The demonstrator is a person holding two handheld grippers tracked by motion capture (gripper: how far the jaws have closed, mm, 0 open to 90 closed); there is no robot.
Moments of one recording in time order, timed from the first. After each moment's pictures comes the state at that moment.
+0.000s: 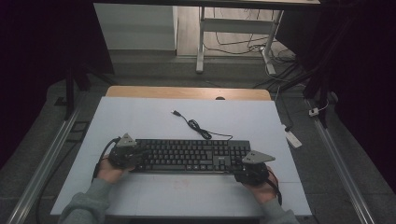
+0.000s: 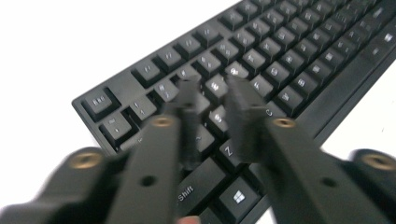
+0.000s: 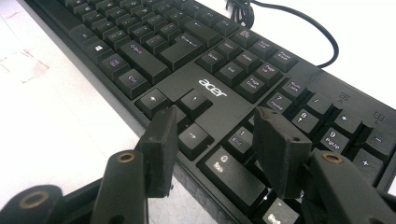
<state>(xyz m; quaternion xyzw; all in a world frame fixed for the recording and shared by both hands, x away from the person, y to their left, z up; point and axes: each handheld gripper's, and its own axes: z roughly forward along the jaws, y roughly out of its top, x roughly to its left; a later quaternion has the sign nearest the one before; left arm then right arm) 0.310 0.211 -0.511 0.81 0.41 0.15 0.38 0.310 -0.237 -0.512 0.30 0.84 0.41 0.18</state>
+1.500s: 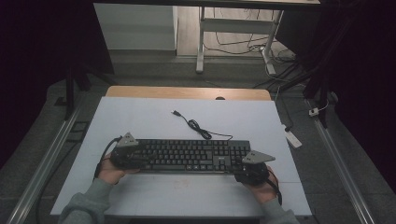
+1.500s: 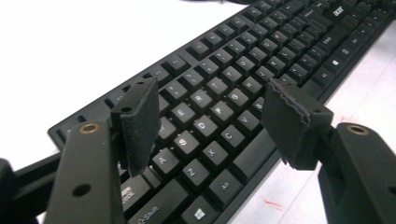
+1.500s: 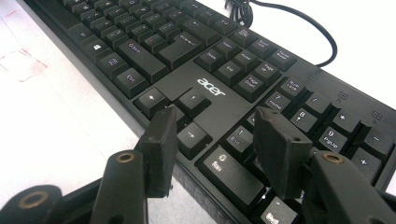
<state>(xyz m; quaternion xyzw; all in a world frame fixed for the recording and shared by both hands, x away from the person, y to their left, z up) 0.303 0.197 -0.497 0.82 0.39 0.13 0.41 0.311 -0.238 -0.512 0.30 0.85 0.41 0.18</state>
